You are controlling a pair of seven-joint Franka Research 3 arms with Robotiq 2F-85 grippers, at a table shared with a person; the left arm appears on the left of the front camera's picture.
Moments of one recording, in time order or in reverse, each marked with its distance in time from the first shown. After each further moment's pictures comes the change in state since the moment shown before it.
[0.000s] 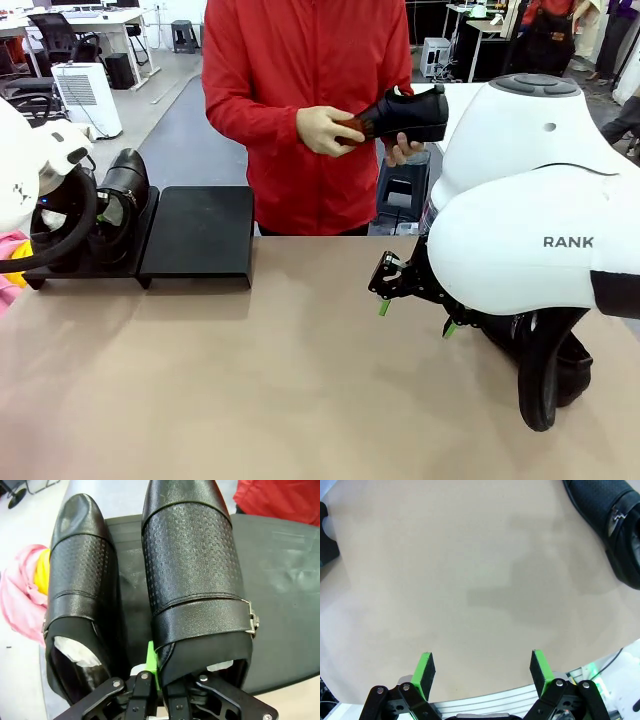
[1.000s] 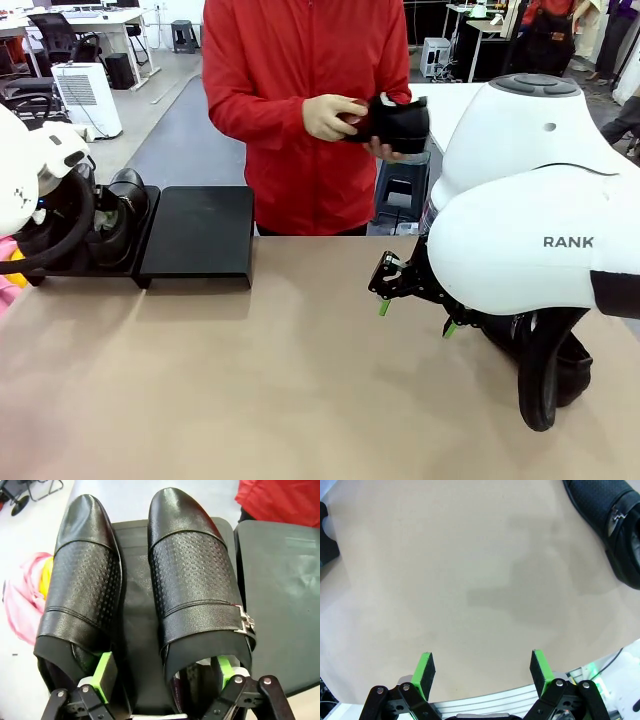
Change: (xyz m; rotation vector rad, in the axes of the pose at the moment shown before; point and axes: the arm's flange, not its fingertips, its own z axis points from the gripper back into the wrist) left arm 0.004 0.011 -0.011 0.018 -0.025 -0.029; right arm 0.000 0.000 0.000 0.000 0.000 0.000
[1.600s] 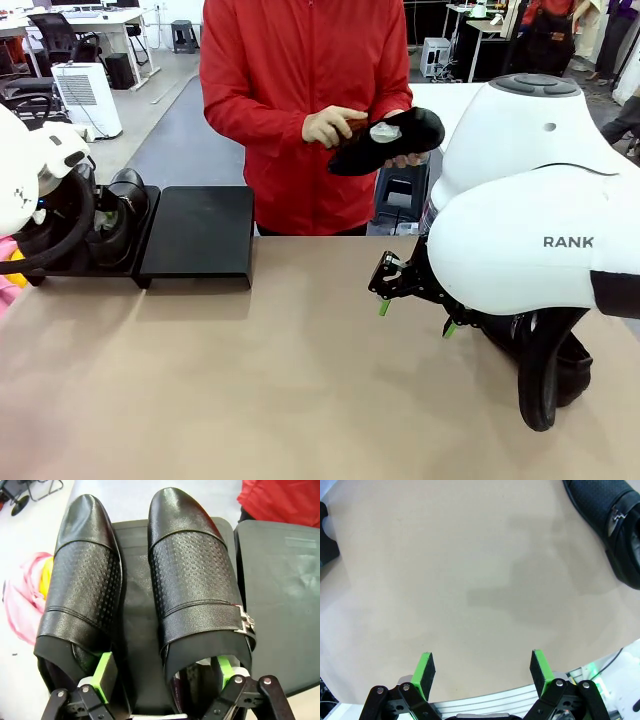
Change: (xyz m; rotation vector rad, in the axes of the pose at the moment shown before) left arm 0.000 0.000 0.000 0.000 0.000 0.000; right arm 0.000 0.000 0.000 0.000 0.000 0.000
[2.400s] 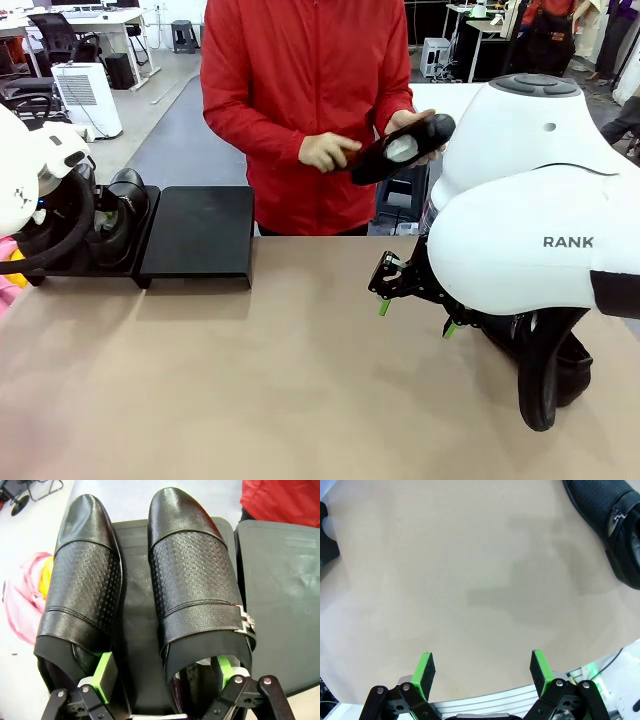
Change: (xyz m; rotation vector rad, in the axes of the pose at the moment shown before) left arm 0.000 0.000 0.000 0.000 0.000 0.000; right arm 0.000 0.000 0.000 0.000 0.000 0.000
